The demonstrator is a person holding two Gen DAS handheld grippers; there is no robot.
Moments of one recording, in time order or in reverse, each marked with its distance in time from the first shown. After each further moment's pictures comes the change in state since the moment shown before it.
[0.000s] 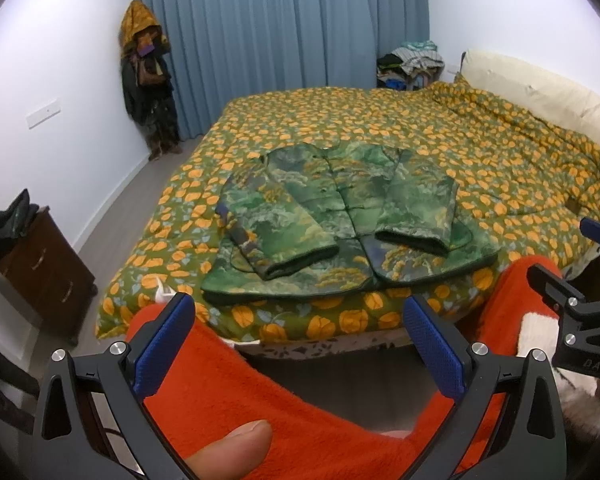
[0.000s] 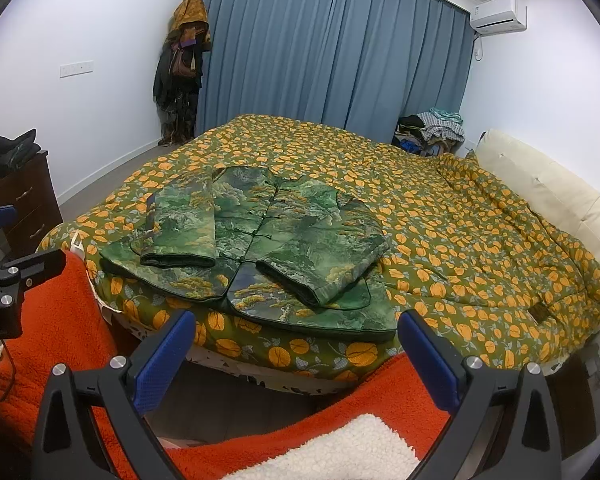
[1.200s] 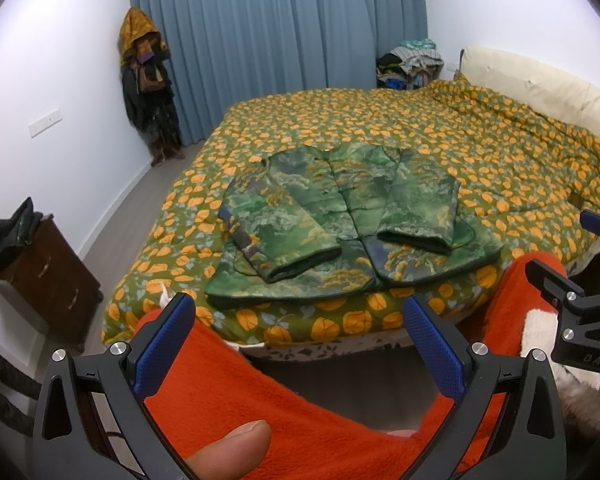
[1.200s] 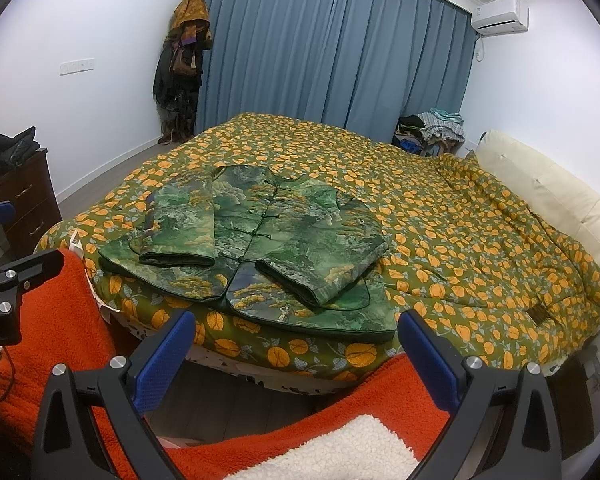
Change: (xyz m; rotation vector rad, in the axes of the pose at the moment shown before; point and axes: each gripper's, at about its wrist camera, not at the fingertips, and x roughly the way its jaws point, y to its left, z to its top) left arm 0.001 0.001 0.001 0.007 0.003 0.007; right arm 0.000 0.000 0.000 -0.001 0.003 -0.007
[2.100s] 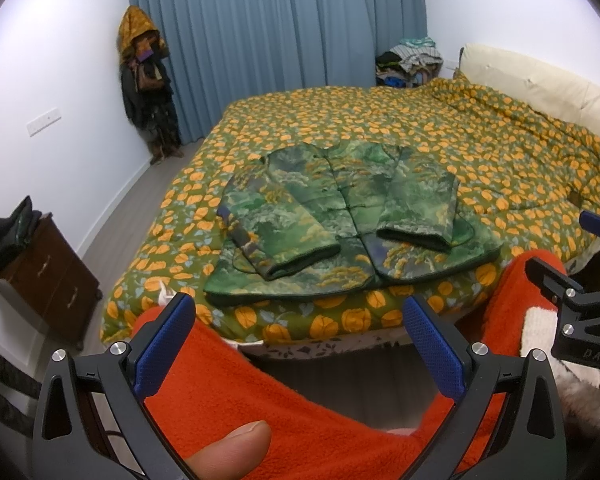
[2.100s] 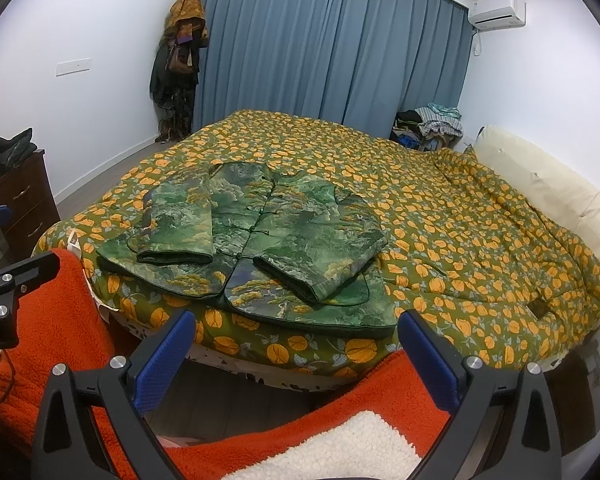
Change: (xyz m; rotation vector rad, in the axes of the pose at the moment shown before) left arm 0.001 0.000 0.000 0.007 -0.001 0.002; right arm 0.003 -0.004 -0.004 0.007 0.011 0.001
